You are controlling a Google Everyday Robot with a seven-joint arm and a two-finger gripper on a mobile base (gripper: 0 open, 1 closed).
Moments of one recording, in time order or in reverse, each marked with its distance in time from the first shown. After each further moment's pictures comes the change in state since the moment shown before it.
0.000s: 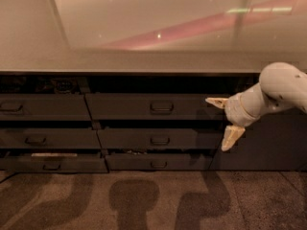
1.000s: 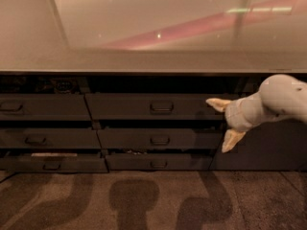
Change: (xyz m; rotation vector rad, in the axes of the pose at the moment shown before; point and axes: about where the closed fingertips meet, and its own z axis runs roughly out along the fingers) arm 0.005 0.009 0.001 0.101 0.082 -0.081
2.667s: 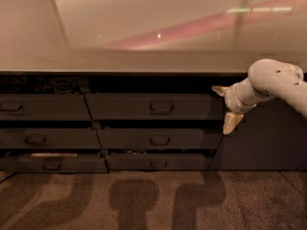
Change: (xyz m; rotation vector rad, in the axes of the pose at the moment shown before) arm 0.064 -0.061 0.026 -0.008 0.129 0.075
